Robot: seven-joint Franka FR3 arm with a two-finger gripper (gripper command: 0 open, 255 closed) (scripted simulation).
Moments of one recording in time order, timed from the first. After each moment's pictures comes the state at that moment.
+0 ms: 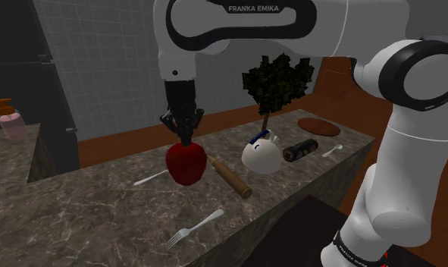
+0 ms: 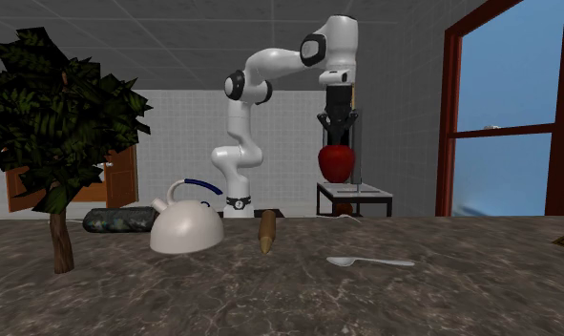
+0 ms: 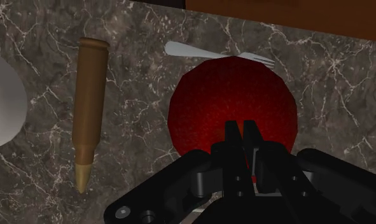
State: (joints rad) arm 0.21 0.14 0.31 -1.54 0.12 1.51 0.50
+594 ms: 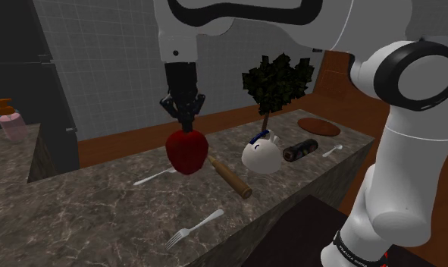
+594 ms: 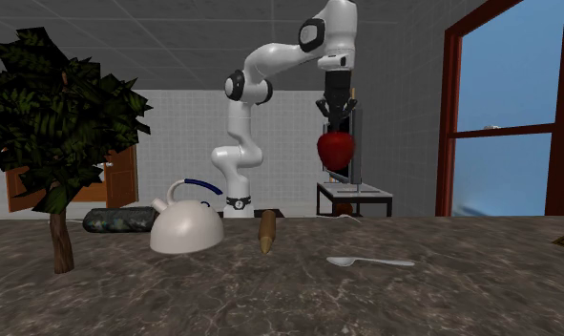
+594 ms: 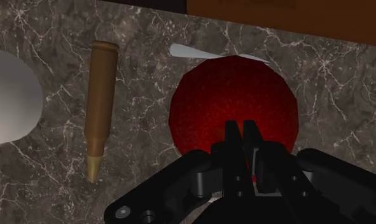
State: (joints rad) arm 0.21 0.16 0.31 -1.41 0.12 1.40 0.51
